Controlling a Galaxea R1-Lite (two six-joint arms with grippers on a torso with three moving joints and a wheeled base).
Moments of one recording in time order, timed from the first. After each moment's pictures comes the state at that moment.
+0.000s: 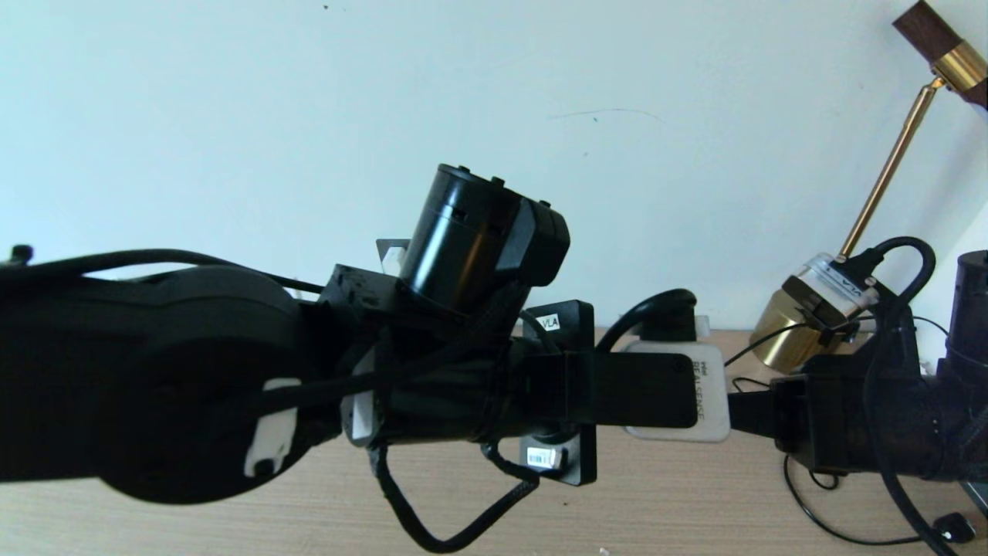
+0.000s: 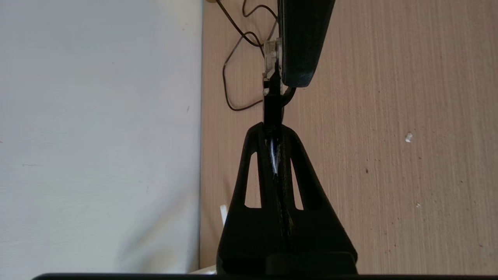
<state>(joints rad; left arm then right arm) -0.97 1.76 -1.33 0.03 -0.04 1.00 0.47 1.37 -0.65 -0.43 0.69 0.52</state>
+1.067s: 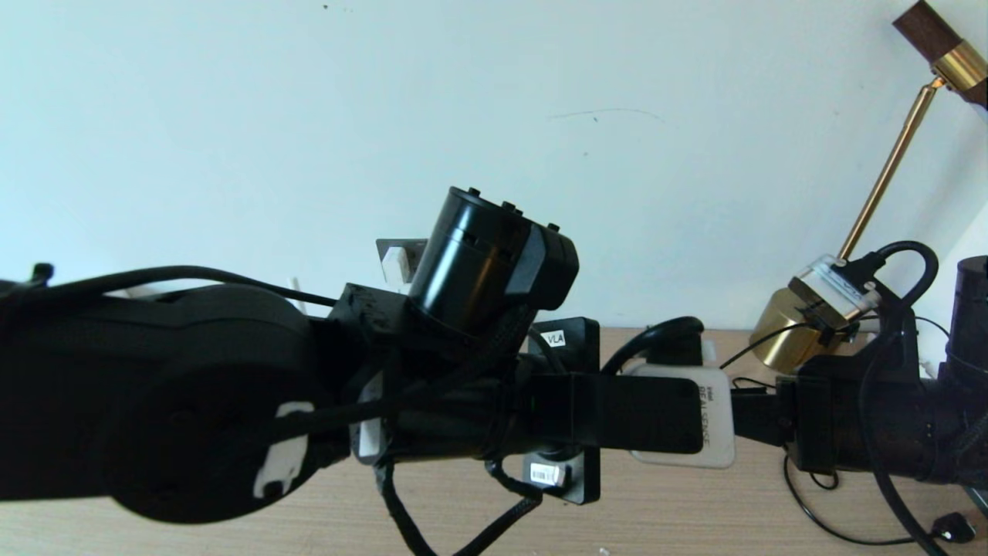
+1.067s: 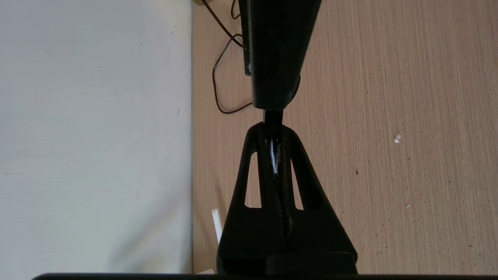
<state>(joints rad) -0.98 1.77 -1.31 0.01 -0.04 1.00 0.47 1.36 -0.63 -0.43 0.60 0.47</state>
